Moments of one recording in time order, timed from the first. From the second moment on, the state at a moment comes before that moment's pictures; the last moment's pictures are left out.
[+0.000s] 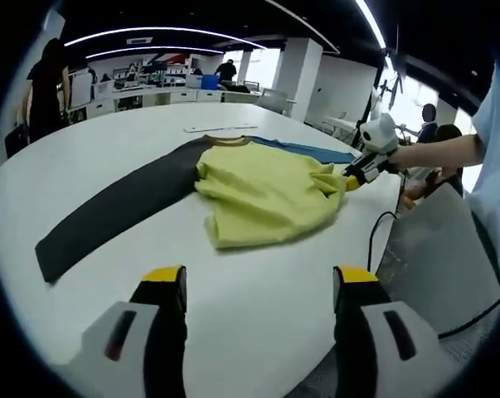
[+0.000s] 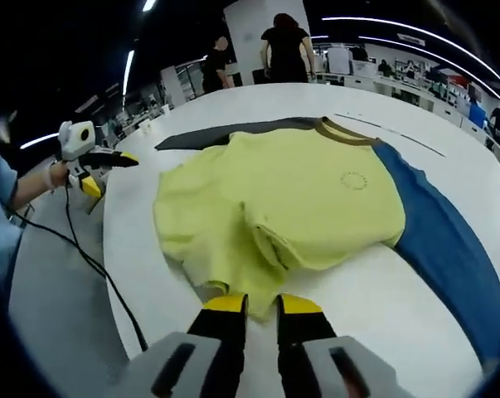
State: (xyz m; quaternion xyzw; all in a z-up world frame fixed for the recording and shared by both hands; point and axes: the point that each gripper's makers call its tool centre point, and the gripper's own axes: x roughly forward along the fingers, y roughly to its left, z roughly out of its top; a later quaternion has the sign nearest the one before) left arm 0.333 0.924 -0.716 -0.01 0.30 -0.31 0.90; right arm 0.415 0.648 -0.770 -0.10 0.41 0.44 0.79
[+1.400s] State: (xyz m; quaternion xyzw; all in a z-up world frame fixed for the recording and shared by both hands) left arm 0.384 0.906 -0.744 -0.01 0.30 -0.29 0.91; right arm 0.374 0.585 -0.743 0.01 0.41 0.35 0.85
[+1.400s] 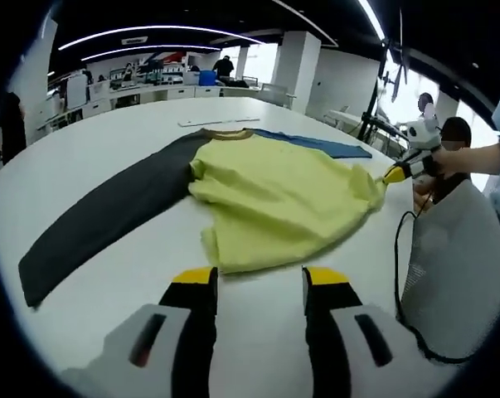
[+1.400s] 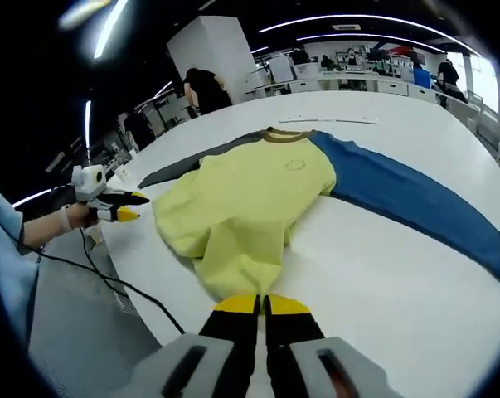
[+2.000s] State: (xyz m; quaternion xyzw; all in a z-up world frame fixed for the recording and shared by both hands) left arm 0.393 0.908 -0.746 -0.10 0.32 -0.27 0.90; right arm 0.361 0.584 -0.751 0.03 0.41 0.34 0.84
